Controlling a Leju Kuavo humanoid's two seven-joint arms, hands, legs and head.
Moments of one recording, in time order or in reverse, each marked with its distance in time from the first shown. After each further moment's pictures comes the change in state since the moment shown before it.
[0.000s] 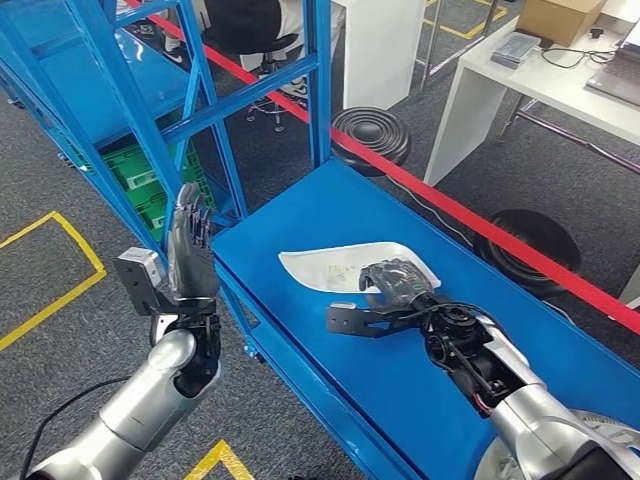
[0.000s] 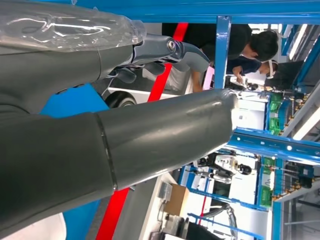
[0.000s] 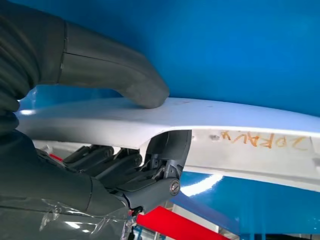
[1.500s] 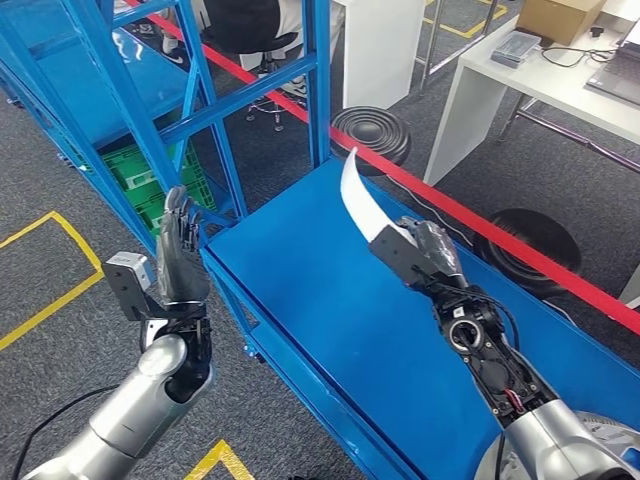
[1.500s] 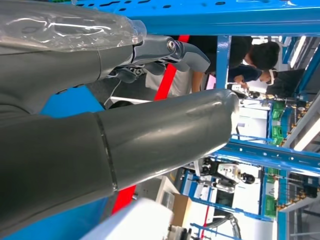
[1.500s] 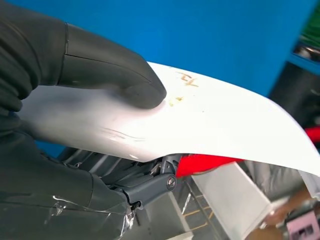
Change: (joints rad) left arm 0.039 0.019 0.026 -0.044 -0.022 0.030 0.022; right arm 0.105 -0.054 -0.229 -0.285 -0.464 -0.269 -0.016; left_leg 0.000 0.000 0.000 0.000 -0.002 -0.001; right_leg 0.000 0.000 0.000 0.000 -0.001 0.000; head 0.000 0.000
